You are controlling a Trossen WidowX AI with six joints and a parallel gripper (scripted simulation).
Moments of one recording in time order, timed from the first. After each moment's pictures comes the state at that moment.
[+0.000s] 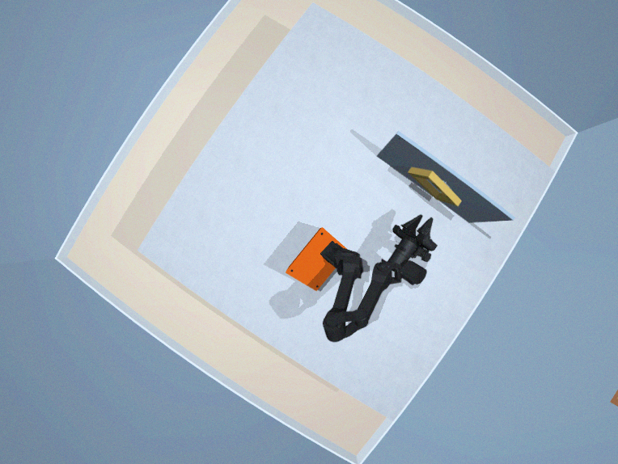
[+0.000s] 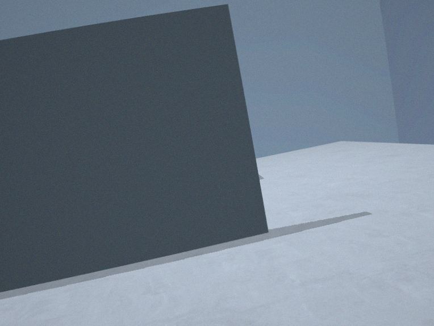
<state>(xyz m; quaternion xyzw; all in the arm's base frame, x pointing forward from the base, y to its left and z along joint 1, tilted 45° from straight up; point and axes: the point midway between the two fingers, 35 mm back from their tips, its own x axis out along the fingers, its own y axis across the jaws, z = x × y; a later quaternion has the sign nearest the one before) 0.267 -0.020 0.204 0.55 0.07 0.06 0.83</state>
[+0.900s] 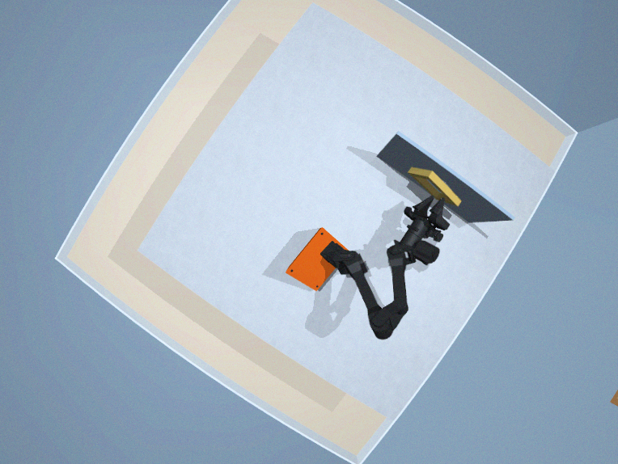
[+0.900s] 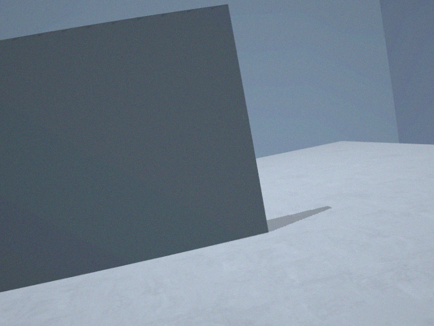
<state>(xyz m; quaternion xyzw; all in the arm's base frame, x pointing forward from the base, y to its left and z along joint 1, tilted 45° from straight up) 0.344 -0.007 0.198 0.55 0.07 0.06 0.83</state>
